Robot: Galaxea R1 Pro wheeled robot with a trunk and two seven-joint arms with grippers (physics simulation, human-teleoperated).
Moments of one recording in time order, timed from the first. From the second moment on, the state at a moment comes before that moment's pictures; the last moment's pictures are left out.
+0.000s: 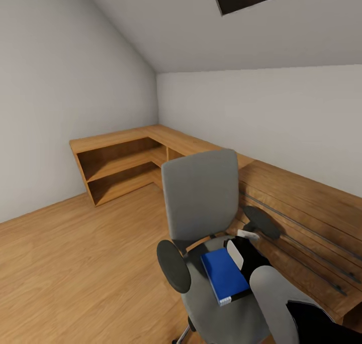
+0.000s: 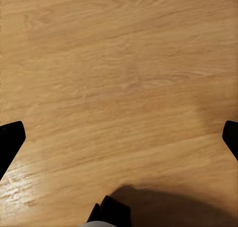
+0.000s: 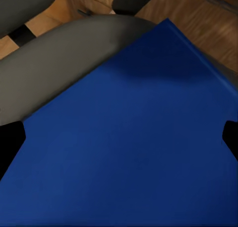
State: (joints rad) left arm -0.08 0.04 -0.01 -0.21 0.47 -0.52 0.00; right arm -0.84 0.11 -0.15 -0.38 -0.12 0.37 -0.47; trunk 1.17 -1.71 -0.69
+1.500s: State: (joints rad) left arm -0.08 0.04 -0.01 -0.21 0.47 -0.52 0.00; right arm -0.84 0.10 -0.15 -0.40 -0.20 0.40 -0.50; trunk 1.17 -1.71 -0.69
